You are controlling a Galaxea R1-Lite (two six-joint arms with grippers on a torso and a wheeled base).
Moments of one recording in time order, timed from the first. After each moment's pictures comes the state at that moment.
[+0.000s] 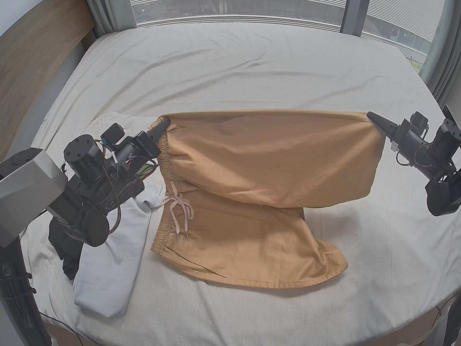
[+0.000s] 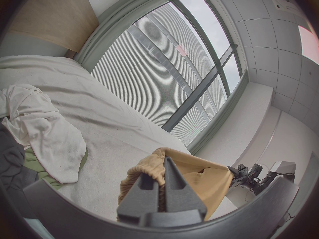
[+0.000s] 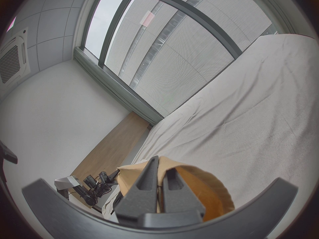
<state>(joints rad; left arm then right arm) -0.23 2.15 -0.94 -1.55 -0.31 -0.60 -0.08 1.95 -0.88 -1.39 0.74 0.78</state>
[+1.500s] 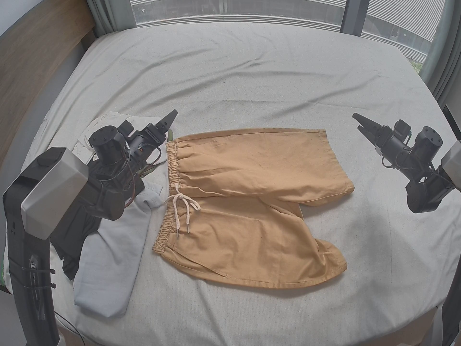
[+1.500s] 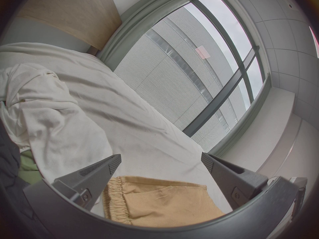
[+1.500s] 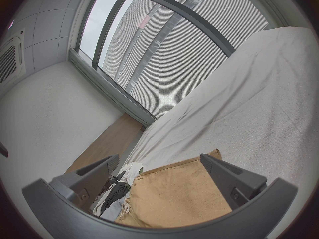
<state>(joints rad) -0.18 2.37 -1.32 -1.29 -0.20 -0.65 -0.08 2.16 -1.03 -1.45 0.70 0.78</state>
